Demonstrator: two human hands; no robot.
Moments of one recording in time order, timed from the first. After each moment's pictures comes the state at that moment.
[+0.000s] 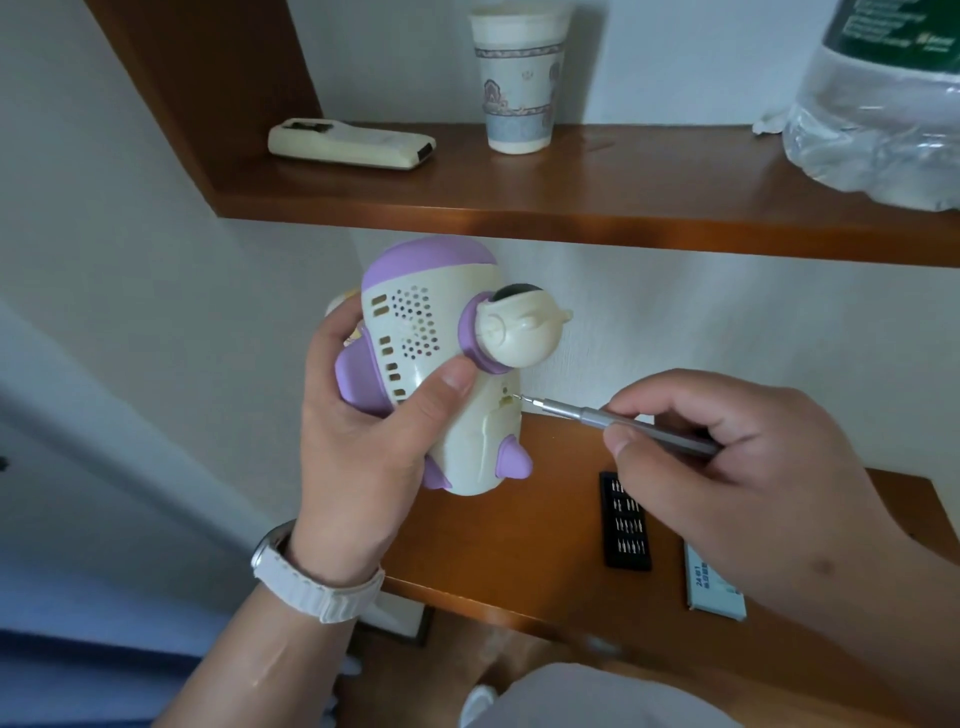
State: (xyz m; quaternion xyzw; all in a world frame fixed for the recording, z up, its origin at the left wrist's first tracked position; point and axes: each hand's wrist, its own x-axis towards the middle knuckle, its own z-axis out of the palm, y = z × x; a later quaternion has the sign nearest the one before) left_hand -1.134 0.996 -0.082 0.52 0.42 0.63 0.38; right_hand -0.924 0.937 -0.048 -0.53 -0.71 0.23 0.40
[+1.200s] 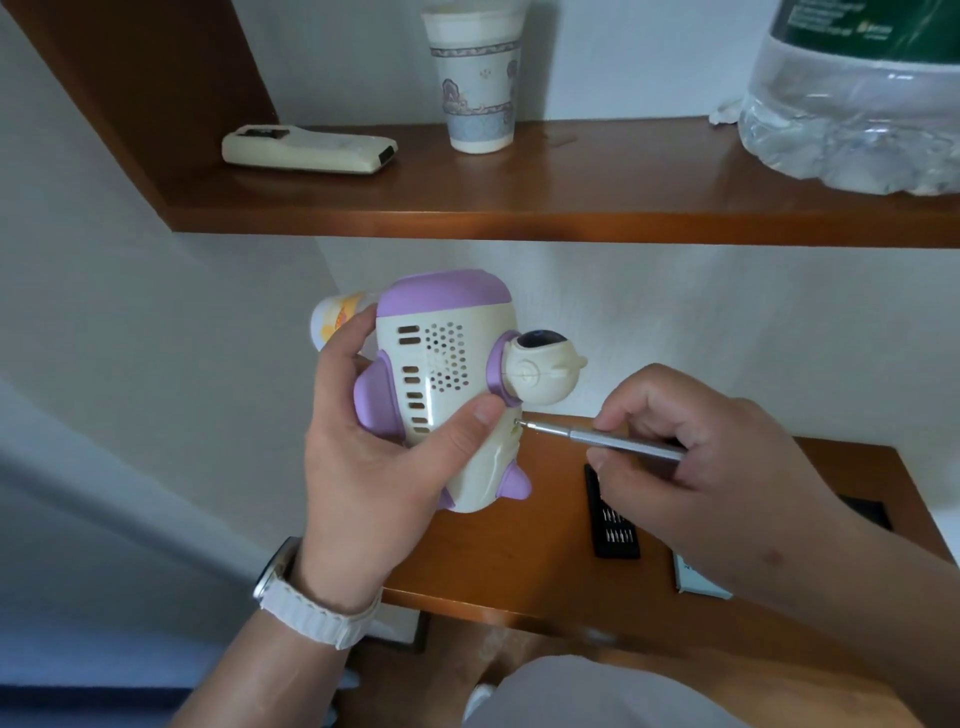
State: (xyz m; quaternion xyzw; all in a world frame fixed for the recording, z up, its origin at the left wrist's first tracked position) left_hand -1.125 0.995 -0.090 0.60 0.43 0.59 0.32; right_hand -0.917 0.940 -0.059 -0.55 -0.73 0.21 0.35
